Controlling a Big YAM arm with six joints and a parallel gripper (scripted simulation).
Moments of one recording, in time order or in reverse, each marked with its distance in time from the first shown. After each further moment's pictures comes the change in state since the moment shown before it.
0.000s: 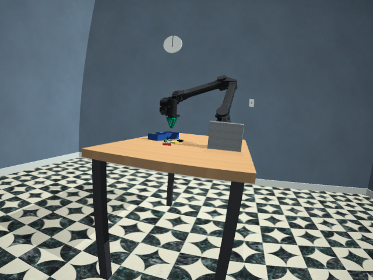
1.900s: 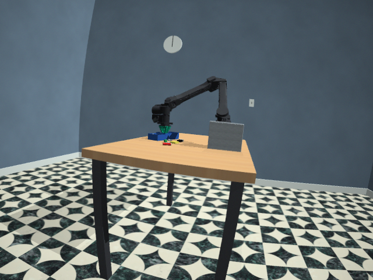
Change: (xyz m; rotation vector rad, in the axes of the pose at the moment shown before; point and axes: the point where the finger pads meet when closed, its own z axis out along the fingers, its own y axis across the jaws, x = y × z) arm -0.003 0.077 0.058 0.002 0.007 0.008
